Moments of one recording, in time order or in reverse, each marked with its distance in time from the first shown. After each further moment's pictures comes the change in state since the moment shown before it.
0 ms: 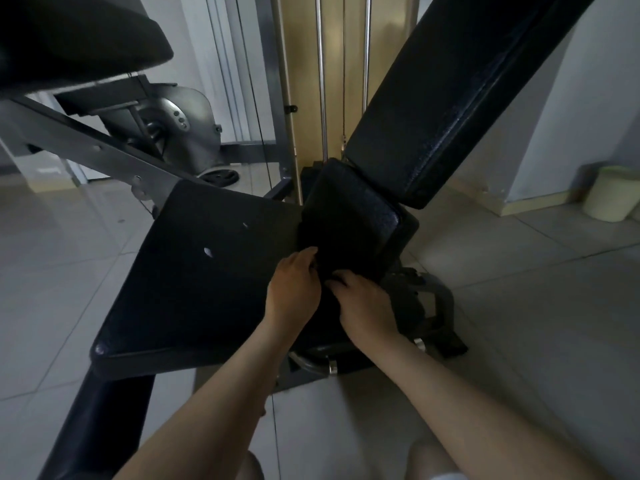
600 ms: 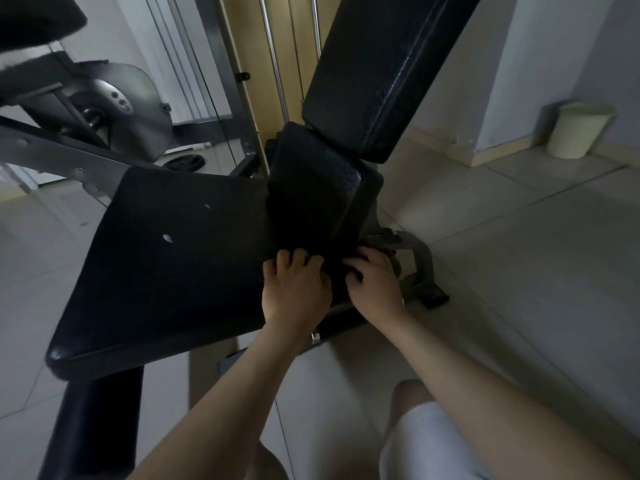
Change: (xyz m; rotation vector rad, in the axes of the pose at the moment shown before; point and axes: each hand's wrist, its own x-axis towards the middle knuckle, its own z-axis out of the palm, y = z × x) left_hand -0.048 0.034 0.024 0.566 -0.218 0.154; right_hand -0.038 0.054 0.025 0.396 0.140 0.380
